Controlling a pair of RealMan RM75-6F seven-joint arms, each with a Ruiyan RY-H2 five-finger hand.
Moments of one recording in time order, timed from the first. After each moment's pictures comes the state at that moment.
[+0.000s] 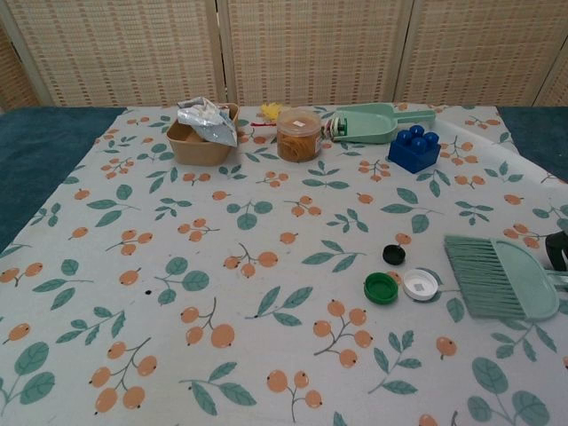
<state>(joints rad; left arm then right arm) -0.13 -1.17 0.07 -1.47 1.67 1.46 -0.07 0.34 -1.52 0.02 -1.30 -1.22 1.11 -0.64</state>
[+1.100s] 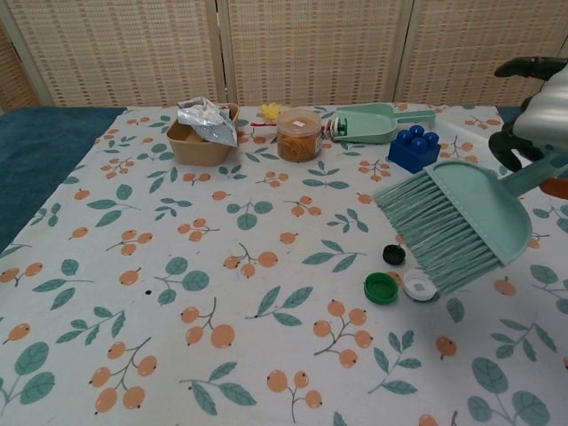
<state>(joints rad) -0.13 -1.18 0.08 -1.48 1.69 1.46 -0.05 0.50 -1.12 0.04 -1.95 -1.38 1.10 -1.20</state>
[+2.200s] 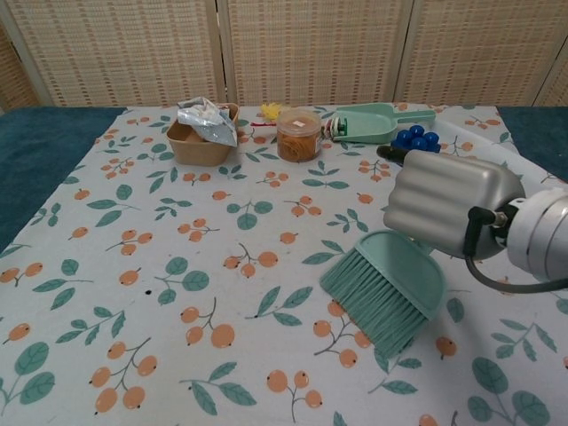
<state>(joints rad) -0.13 -1.17 0.08 -1.48 1.68 1.47 -0.07 0.80 -1.51 -0.06 -1.93 -0.87 1.25 -1.91</state>
